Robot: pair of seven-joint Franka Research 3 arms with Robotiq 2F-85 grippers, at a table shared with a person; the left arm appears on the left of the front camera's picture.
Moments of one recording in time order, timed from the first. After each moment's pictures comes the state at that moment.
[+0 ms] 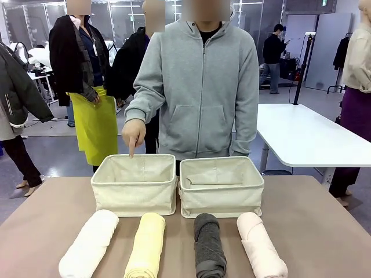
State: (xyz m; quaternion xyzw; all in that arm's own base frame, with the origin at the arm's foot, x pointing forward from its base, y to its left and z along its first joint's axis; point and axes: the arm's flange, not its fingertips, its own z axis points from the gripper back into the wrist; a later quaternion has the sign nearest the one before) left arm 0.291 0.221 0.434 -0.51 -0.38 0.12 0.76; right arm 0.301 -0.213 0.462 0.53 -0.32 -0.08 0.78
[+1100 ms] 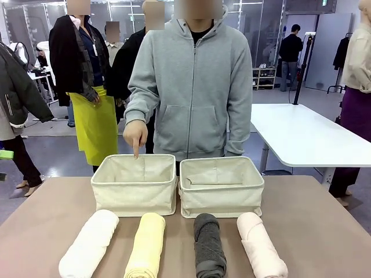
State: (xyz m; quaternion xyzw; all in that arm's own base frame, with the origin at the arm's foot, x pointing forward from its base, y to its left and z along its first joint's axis) left arm 0.321 0.128 0.482 -0.43 -0.29 0.00 0.85; right arm 0.302 -0.213 0.461 0.53 -0.32 -0.08 0.78
